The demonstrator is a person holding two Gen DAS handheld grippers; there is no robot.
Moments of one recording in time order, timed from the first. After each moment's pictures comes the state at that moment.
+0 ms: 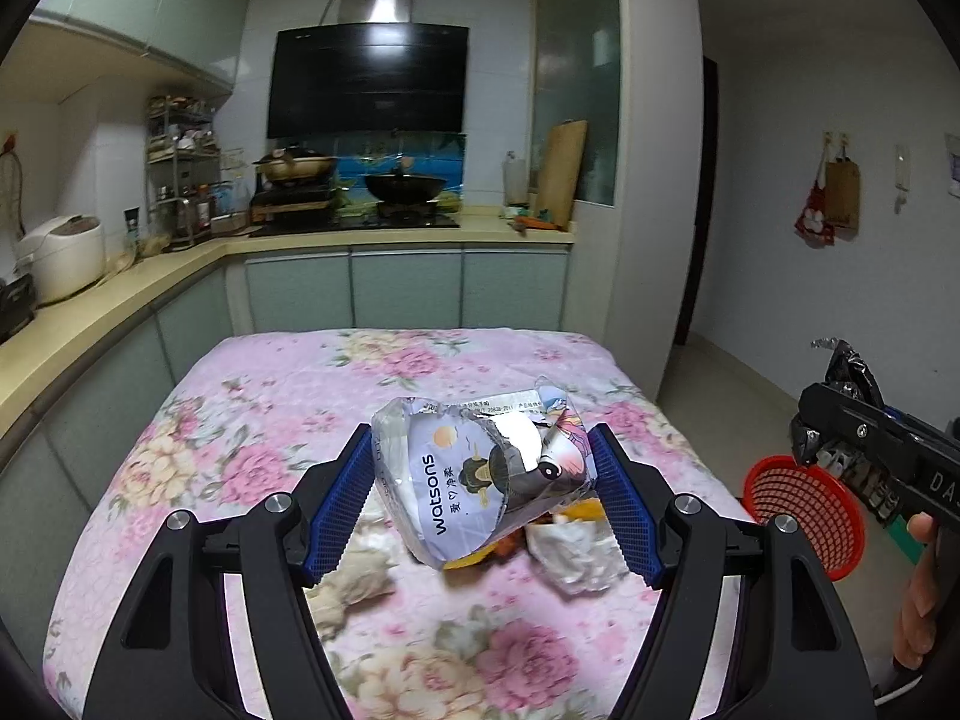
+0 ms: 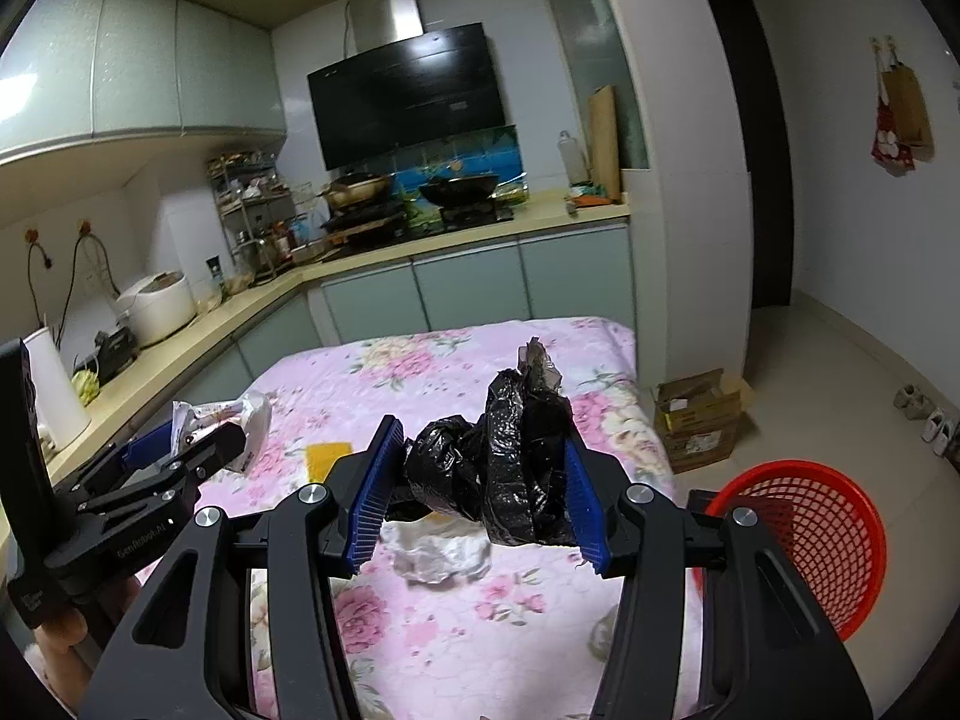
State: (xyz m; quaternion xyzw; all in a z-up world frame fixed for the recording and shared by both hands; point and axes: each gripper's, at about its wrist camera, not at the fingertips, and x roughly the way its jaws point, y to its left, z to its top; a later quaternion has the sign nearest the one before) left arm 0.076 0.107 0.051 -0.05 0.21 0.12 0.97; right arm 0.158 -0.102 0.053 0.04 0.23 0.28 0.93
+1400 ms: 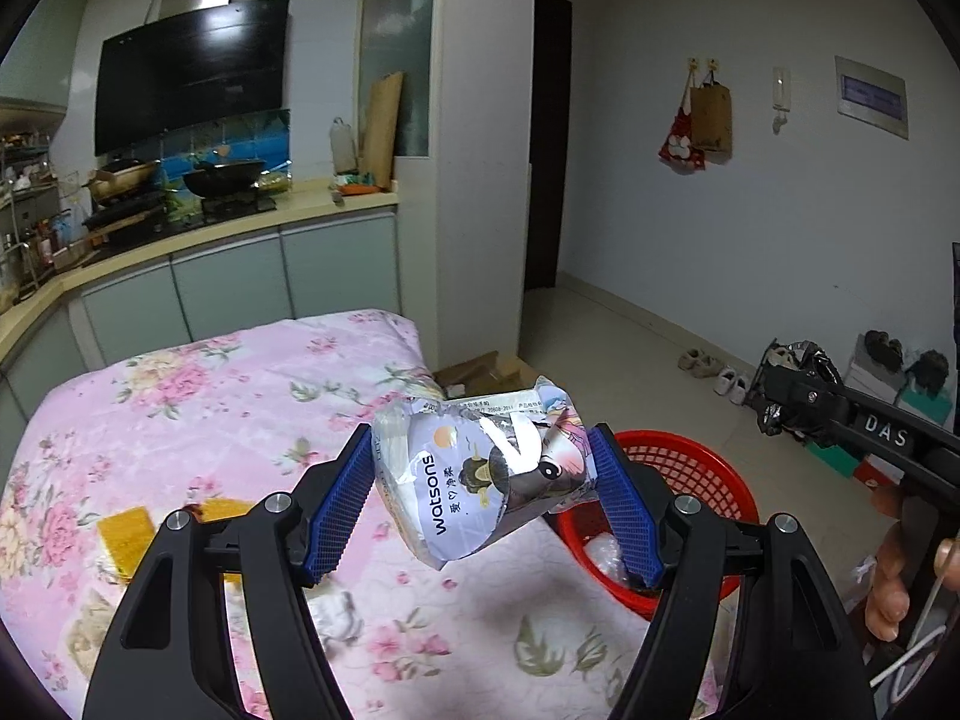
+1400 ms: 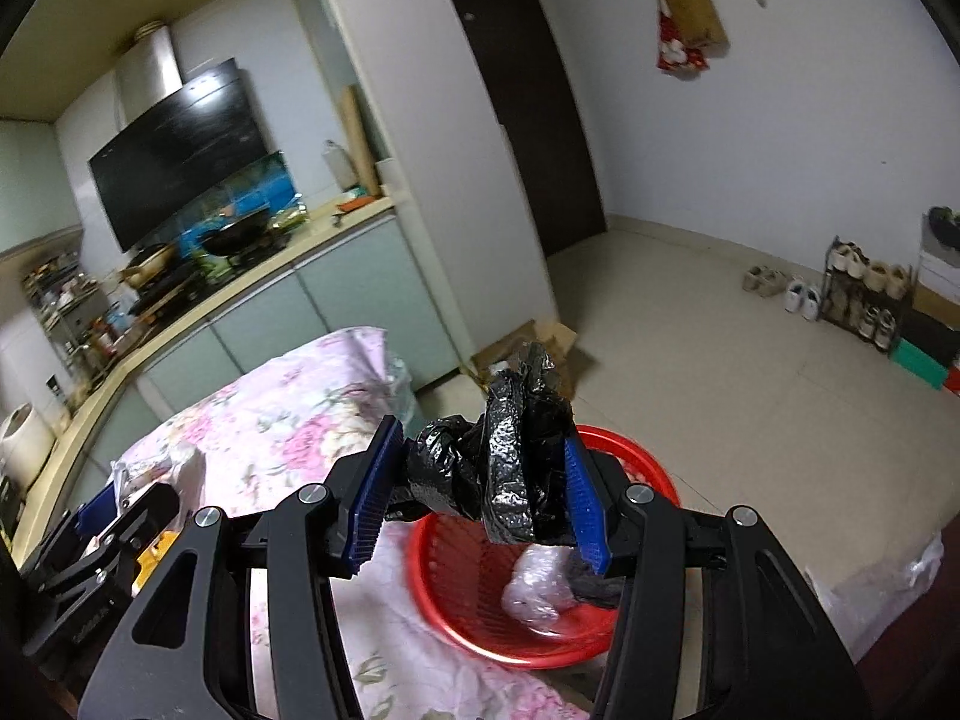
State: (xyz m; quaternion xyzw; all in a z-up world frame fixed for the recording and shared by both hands) left arm 0.177 -0.046 0.034 0.00 0.26 -0.05 0.96; right arm 0.212 -0.251 0.023 0.14 0.28 0.05 0.95
